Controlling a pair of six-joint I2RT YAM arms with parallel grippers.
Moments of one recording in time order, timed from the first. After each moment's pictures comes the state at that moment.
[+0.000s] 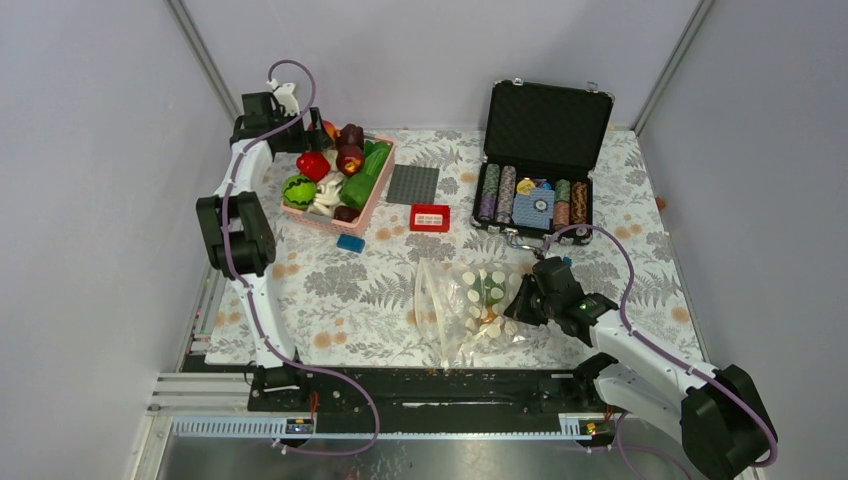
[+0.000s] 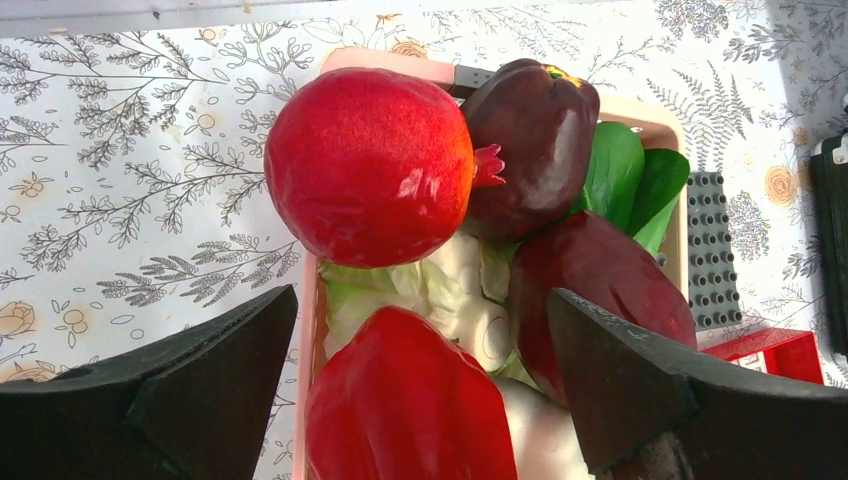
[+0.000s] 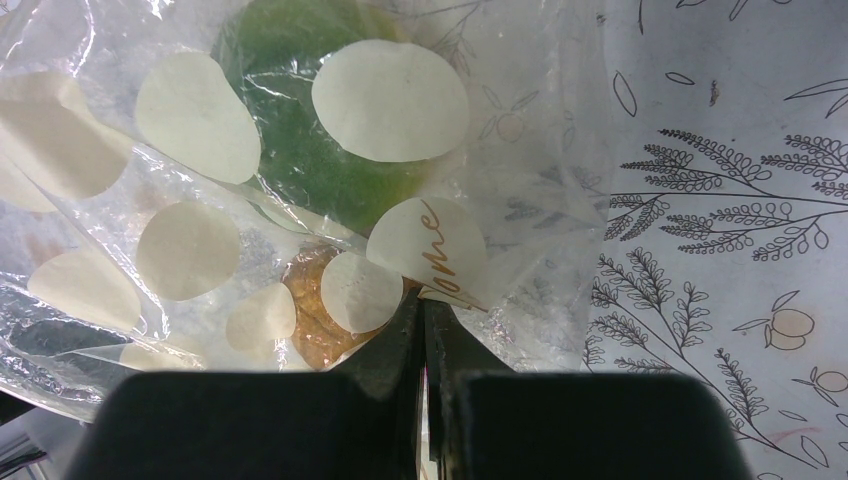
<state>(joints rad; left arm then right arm) 0.15 2.19 1.94 -0.39 0.50 0.00 0.53 0.94 0.36 -0.33 -0.10 0.75</state>
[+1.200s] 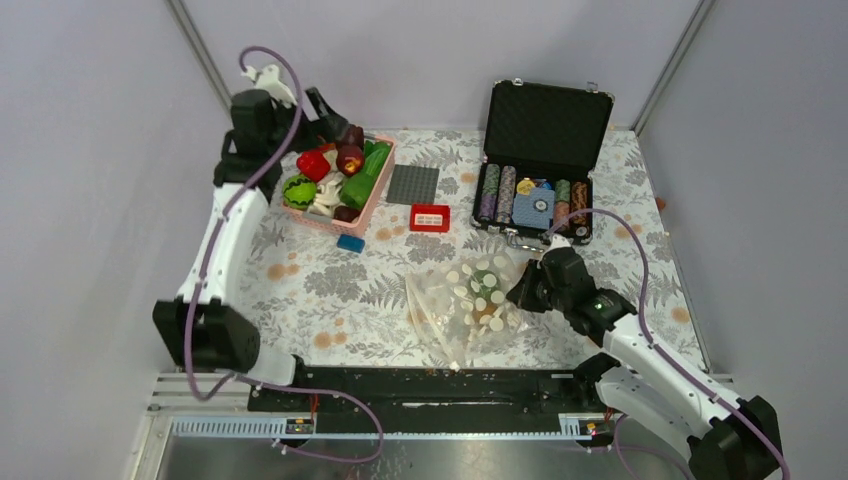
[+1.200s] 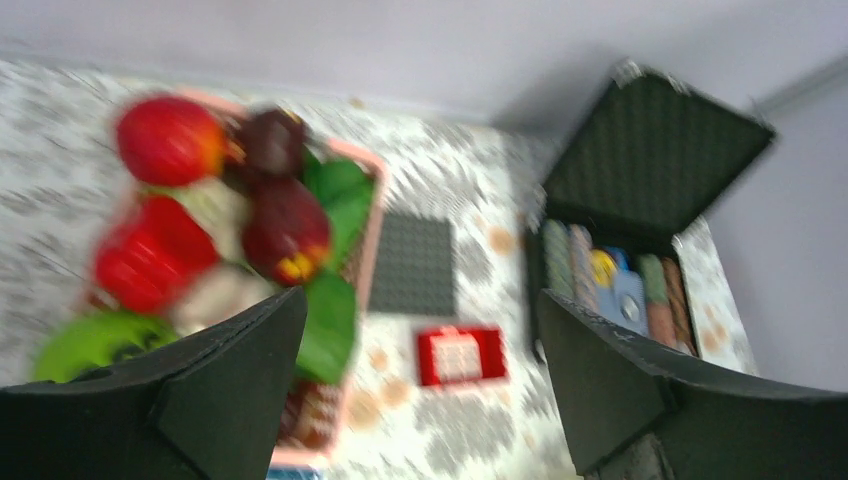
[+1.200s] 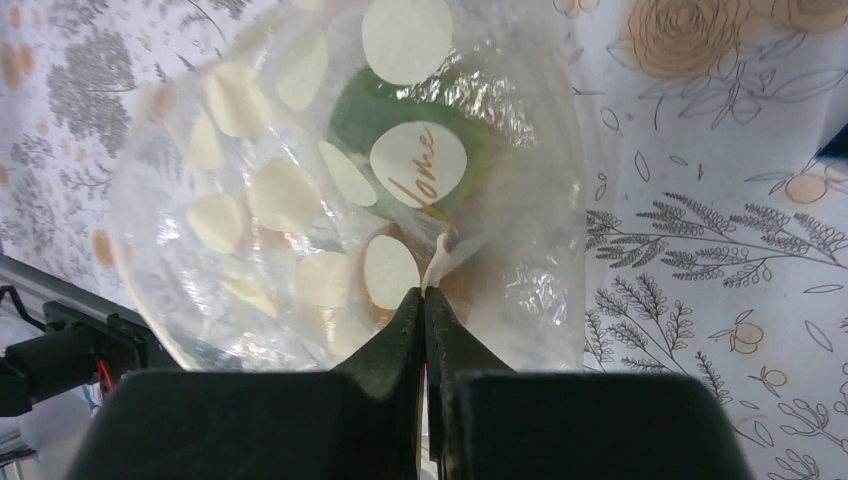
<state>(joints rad) -0.01 1.54 1.59 -0.34 0.27 -0.37 0.53 0.82 0.47 -0.44 -0.08 0.68</state>
